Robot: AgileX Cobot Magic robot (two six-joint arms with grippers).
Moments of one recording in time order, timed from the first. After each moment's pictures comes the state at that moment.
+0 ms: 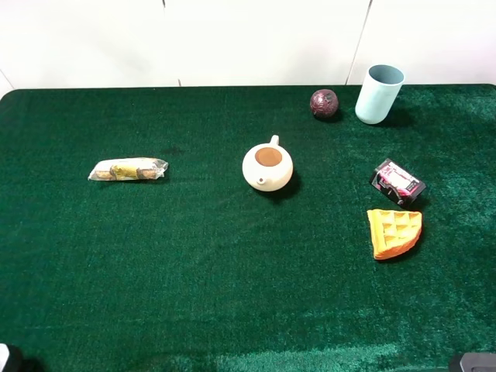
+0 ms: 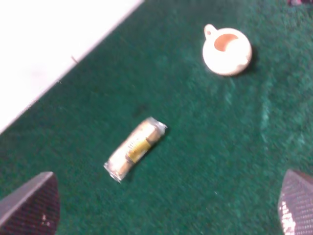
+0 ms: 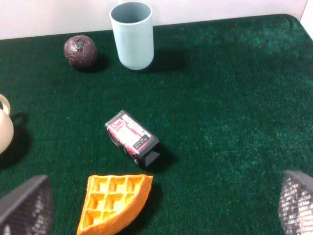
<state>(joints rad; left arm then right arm) -0.75 0.46 -1.05 0.22 1.17 0.12 -0.01 -0.01 -0.50 0.03 1.03 0.00</state>
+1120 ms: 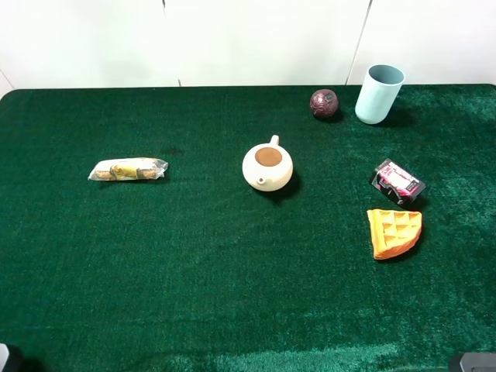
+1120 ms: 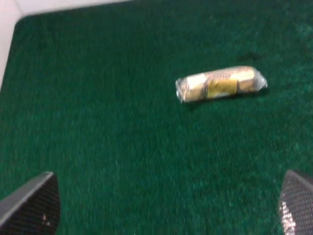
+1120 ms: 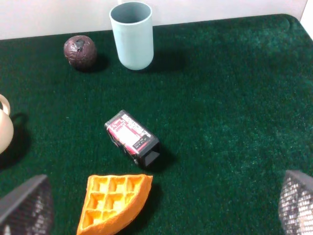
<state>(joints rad) 0.01 -0.01 -0.51 0.00 1.05 0.11 -0.01 -0.01 -0.50 0.03 1.03 0.00</state>
